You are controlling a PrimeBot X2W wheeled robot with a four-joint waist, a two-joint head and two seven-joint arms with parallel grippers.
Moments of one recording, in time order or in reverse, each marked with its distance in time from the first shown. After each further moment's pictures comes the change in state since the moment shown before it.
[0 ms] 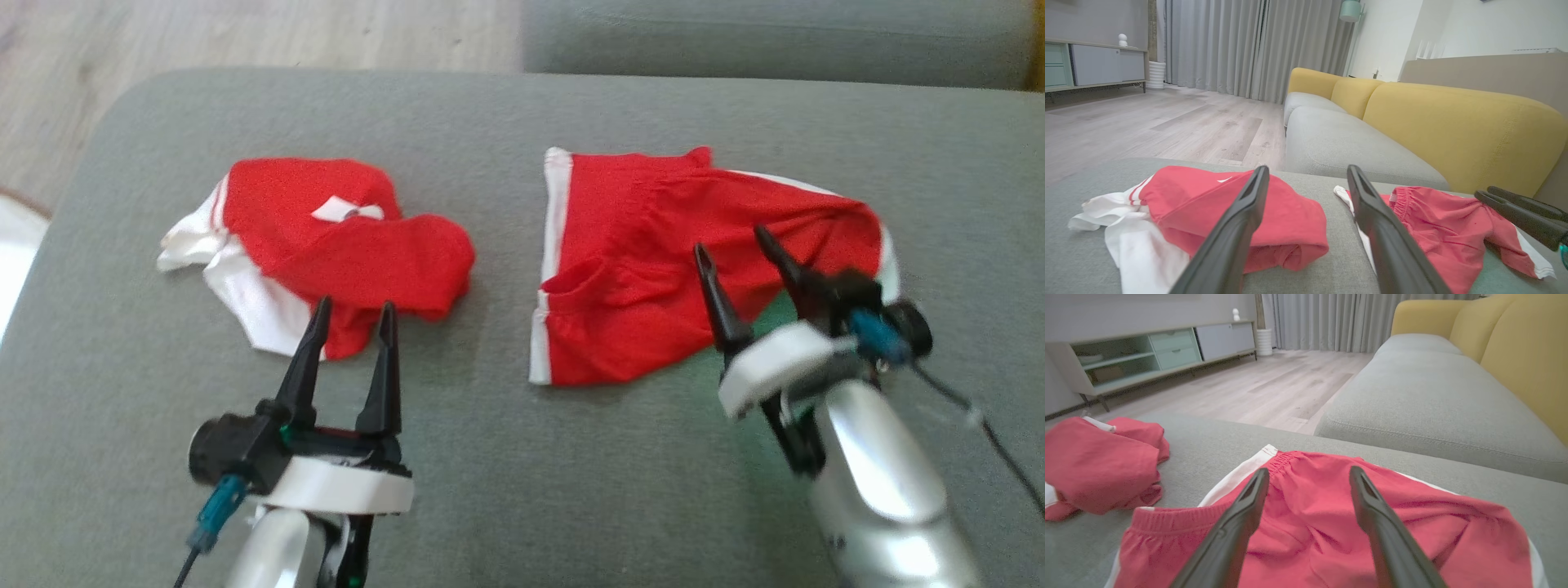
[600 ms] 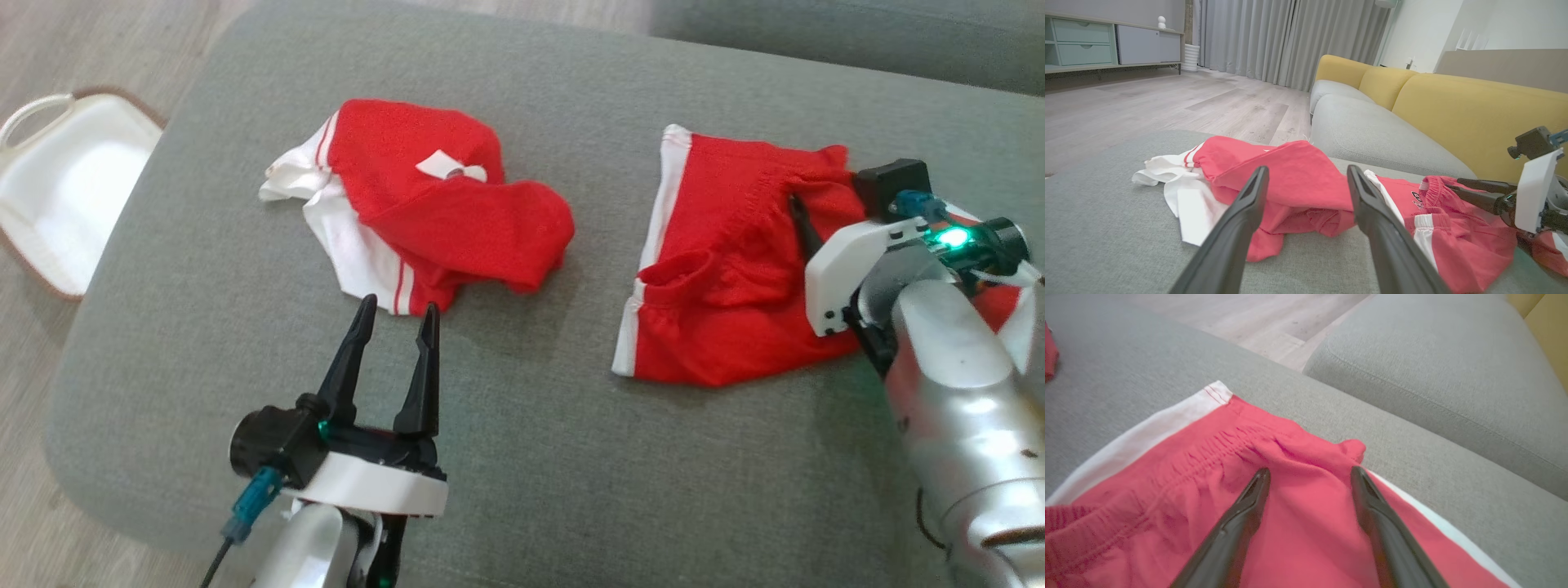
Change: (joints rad) left arm -0.037 -0.011 -0.086 0.031 -0.040 -0.005 -0.001; right arm -0.385 -0.099 -0.126 0.506 -0.228 0.000 0.131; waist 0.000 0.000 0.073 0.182
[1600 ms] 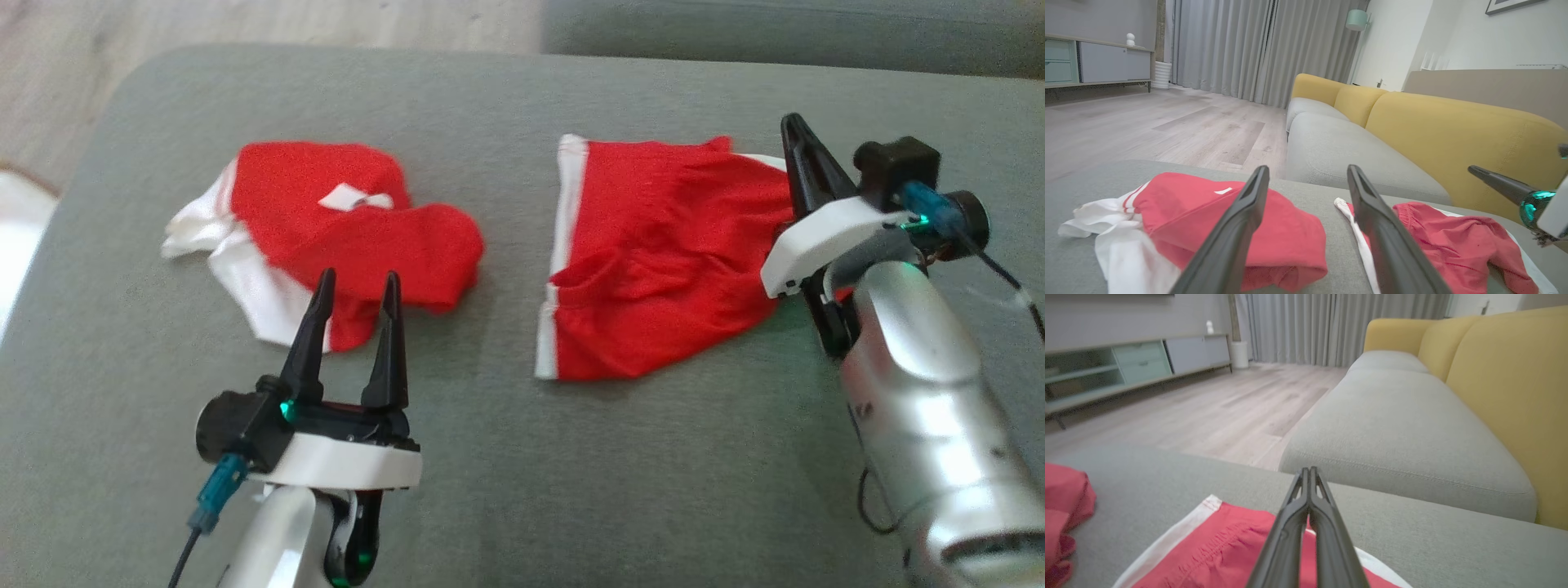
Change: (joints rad) left arm -0.018 -0.001 0.059 -0.036 -0.004 0.024 0.000; right arm -0.022 0.067 0.025 -0.044 0.156 0.000 -0.227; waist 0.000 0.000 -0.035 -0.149
